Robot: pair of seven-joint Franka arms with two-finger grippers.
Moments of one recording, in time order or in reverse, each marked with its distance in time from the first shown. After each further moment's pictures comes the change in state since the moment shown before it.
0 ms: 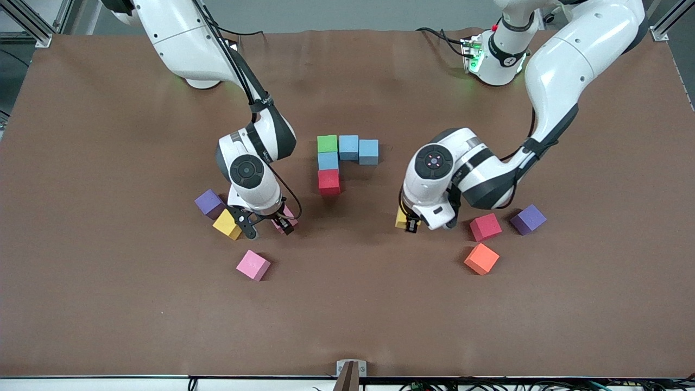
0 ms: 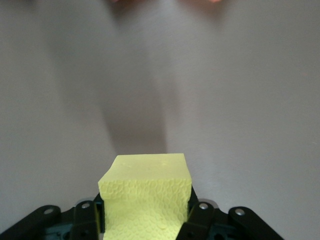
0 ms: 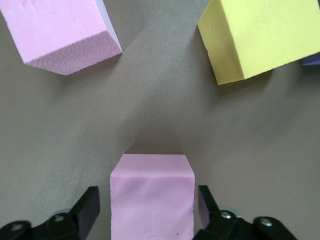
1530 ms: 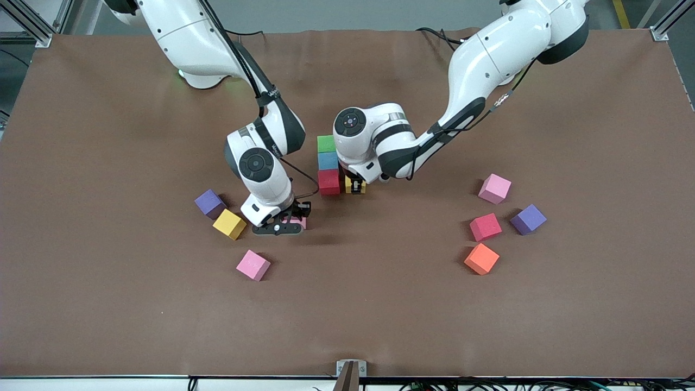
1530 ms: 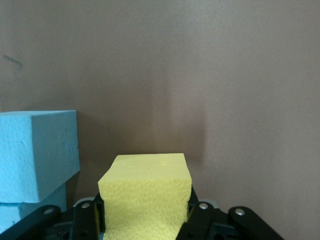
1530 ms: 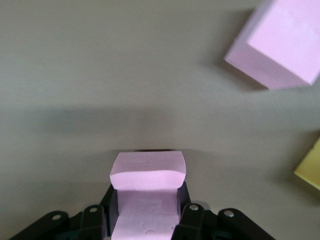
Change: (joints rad) left arm -0.383 0.065 0.151 0.019 -0.035 0.098 -0.394; right arm 0.004 -0.001 0.047 0.068 0.006 -0.002 -0.906
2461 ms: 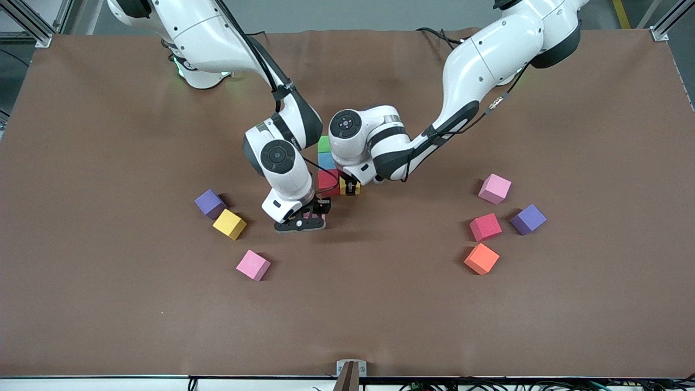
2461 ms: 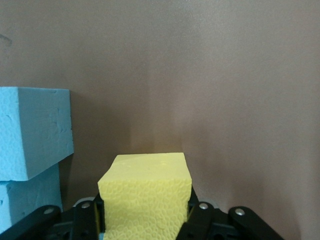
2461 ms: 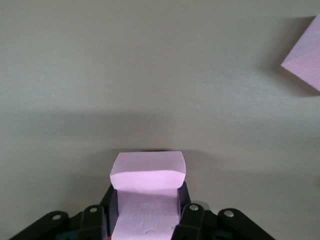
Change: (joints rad) left arm -0.031 0.027 0.012 0.043 -0.002 0.009 -0.002; right arm 0.065 0.041 0.005 0.078 0.013 -0.002 0.044
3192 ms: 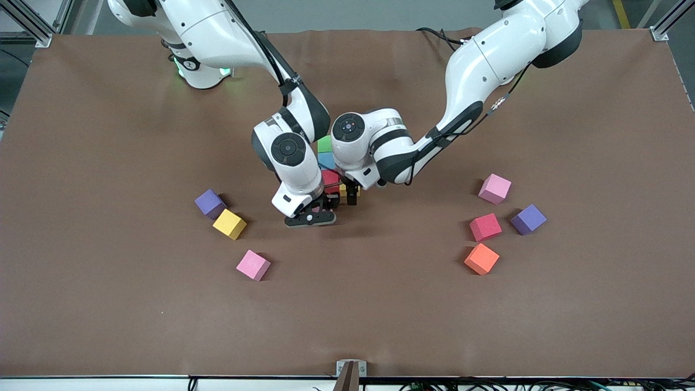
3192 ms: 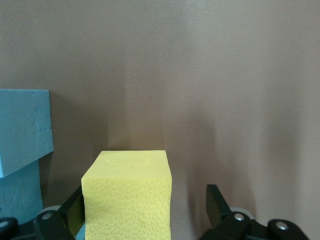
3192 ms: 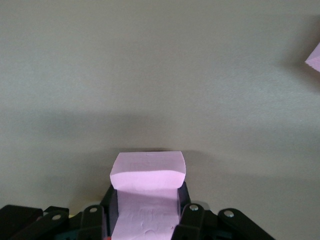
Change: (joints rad) left arm 0.001 -0.014 0.016 0.025 0.000 0.010 0.010; right arm 0.032 0.001 0.001 0.009 0.000 0.000 0.003
